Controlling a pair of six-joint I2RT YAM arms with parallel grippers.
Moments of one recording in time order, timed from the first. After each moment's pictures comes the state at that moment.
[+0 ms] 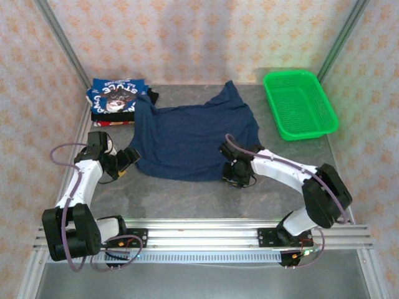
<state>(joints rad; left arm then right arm) 0.24 1.17 0.74 -0.72 0.38 -0.54 0.71 1.48 0.96 -0.85 -0.07 0.92</state>
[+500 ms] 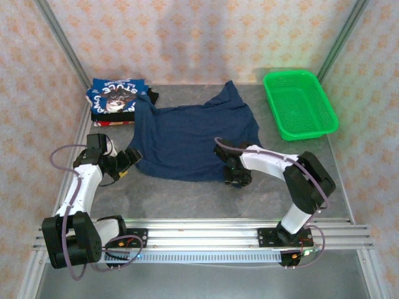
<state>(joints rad) 0.24 1.12 0.72 -0.72 0.42 -0.53 0.71 1.68 1.00 -0.89 0.07 0.72</state>
